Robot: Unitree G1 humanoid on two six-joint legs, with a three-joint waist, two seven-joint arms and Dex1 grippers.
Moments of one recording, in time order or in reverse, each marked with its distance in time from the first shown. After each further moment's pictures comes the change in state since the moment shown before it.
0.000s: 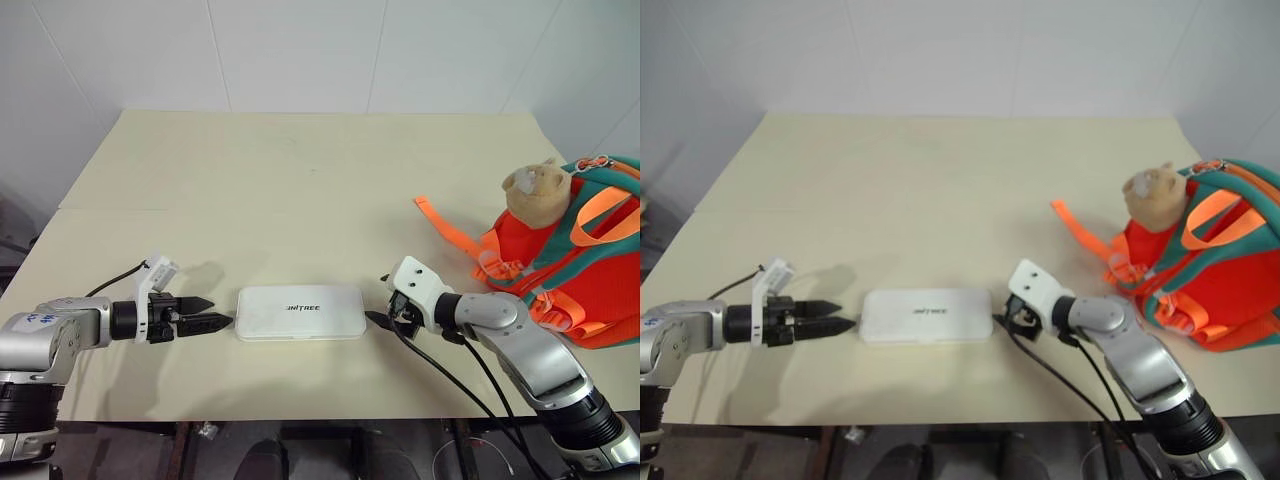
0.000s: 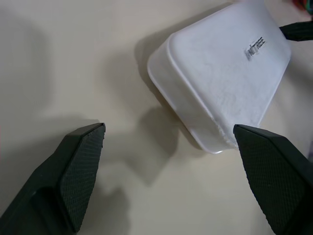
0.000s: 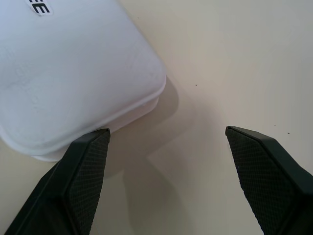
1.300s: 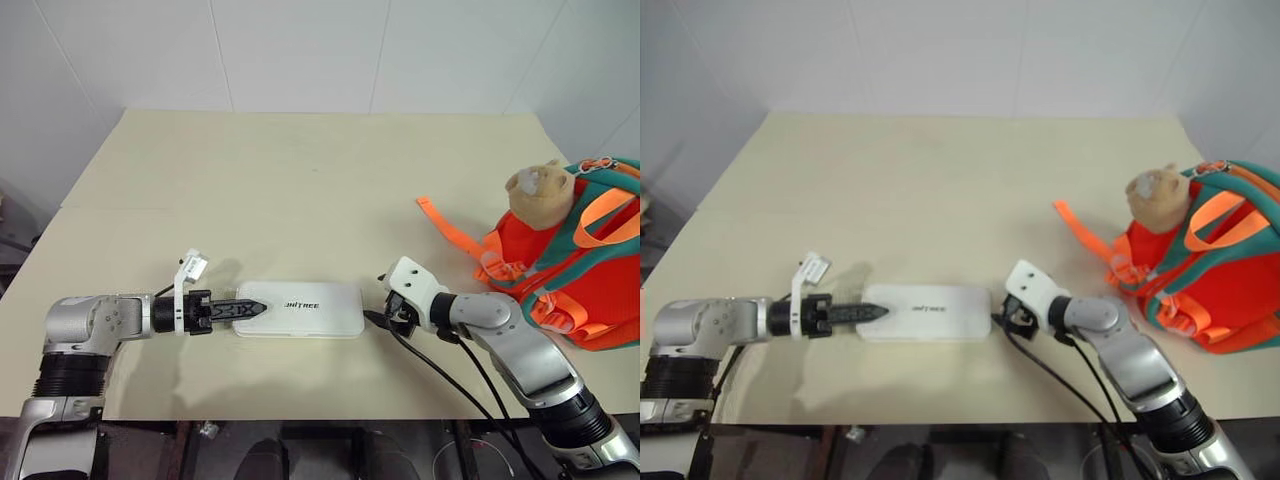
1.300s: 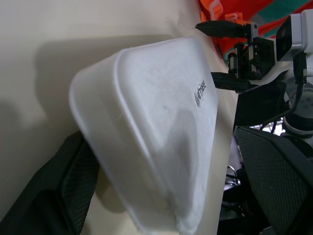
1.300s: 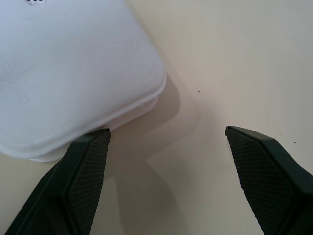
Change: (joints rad) left arm -0.159 -0.142 -0.071 0.192 -0.119 0.183 -0.009; right arm -0.005 0.038 0.007 0.032 -0.033 -0.023 0.009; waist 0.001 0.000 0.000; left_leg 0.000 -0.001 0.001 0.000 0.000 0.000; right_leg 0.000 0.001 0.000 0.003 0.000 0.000
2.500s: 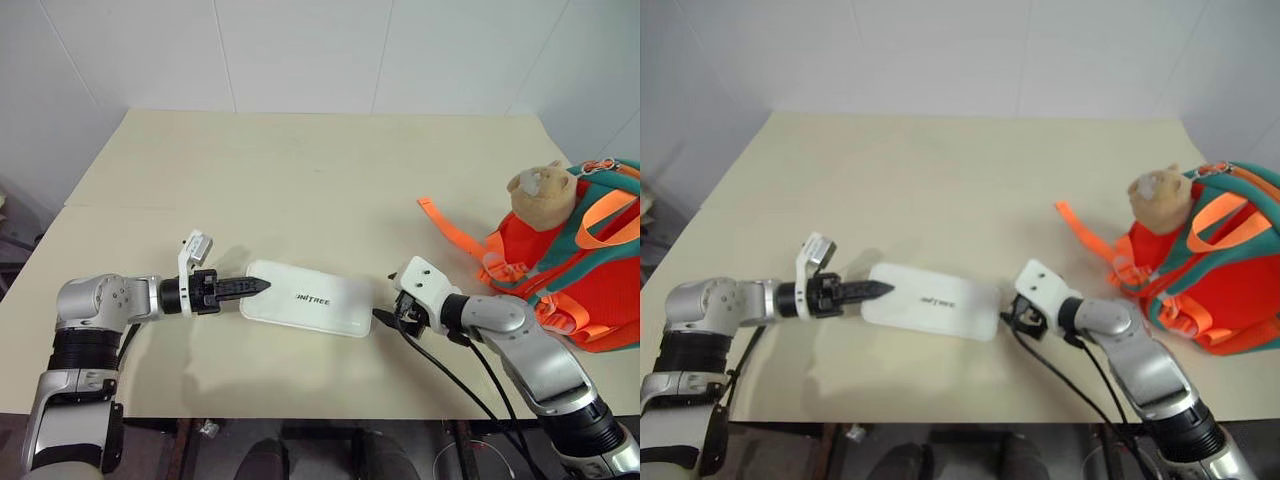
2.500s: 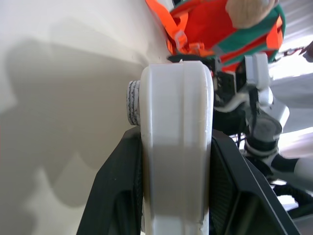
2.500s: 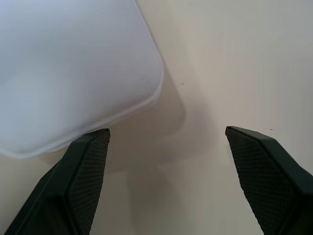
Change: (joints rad) left arm -0.163 -0.038 0.034 0.172 -0.029 0.054 -0.009; right arm 0.064 -0.036 -0.111 -0.087 0.020 0.028 0.007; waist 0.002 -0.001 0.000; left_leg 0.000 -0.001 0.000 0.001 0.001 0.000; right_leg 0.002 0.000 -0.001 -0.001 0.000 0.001
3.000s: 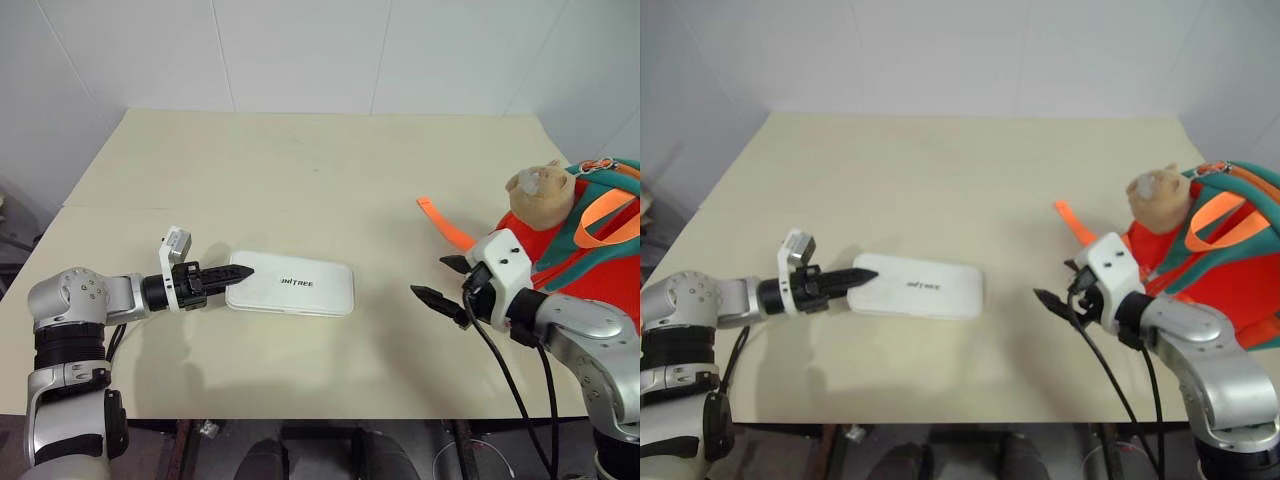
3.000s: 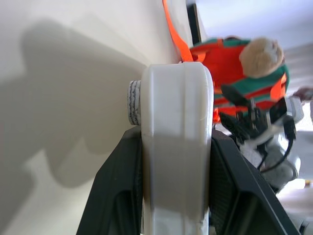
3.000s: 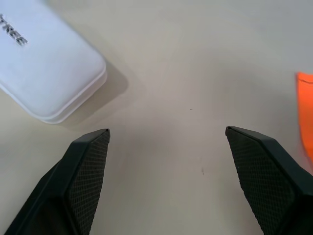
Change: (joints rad) left arm -0.030 -0.037 0.209 0.073 -0.033 0.219 0.182; right arm 0.114 0.016 -0.449 -0.227 0.302 0.311 -0.055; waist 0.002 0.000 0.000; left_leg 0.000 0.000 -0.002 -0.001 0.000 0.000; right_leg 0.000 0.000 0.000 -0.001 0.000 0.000
